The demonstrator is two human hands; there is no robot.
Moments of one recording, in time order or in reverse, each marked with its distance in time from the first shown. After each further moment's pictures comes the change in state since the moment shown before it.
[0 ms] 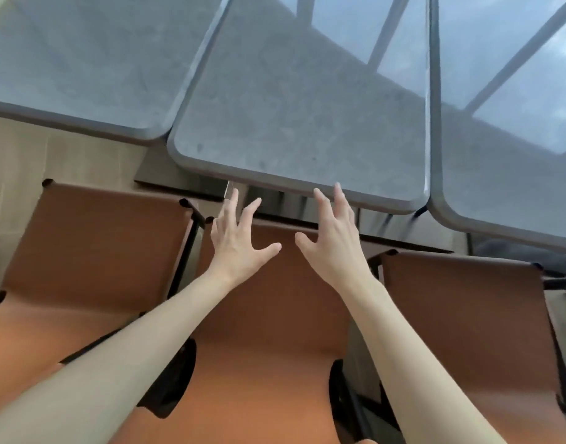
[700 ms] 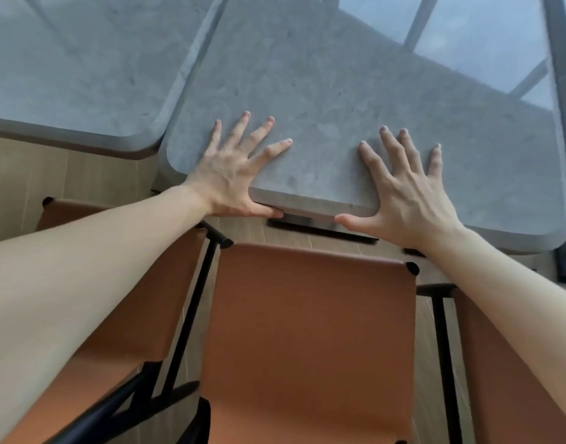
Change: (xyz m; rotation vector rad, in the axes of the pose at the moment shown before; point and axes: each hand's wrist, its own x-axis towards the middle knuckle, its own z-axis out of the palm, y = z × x) left_hand 0.228 -0.080 -0.038 0.756 -0.043 0.522; right_hand 0.188 0.073 0.033 -0.491 0.054 -0.295
